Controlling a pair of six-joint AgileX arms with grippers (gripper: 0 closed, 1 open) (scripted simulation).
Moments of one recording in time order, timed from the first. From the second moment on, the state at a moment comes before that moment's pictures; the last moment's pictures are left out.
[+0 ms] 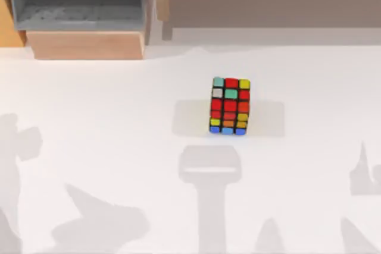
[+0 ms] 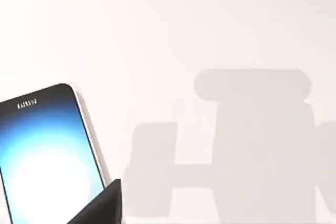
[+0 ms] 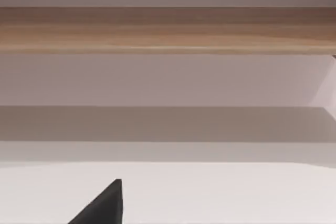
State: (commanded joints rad) left arm 0.28 0.91 0.58 -0.44 0.00 -0.06; right arm 0.00 0.00 0.00 0.00 0.00 0.00
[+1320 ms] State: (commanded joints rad) left arm 0.56 1.89 1.17 -0.84 0.00 -0.12; right arm 0.00 0.00 0.00 0.00 0.00 0.00
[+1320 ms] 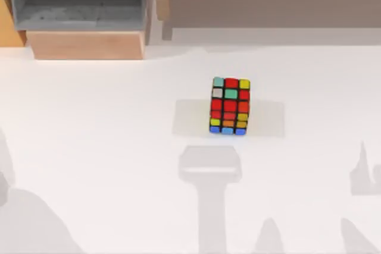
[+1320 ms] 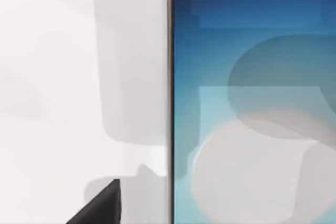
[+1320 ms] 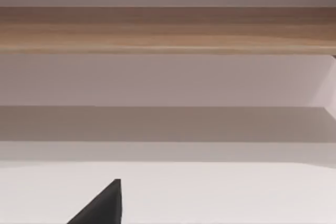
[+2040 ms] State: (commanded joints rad) left arm 0.56 1.95 1.11 -0.73 0.00 -0.11; right arm 0.00 0.00 0.00 0.00 0.00 0.00
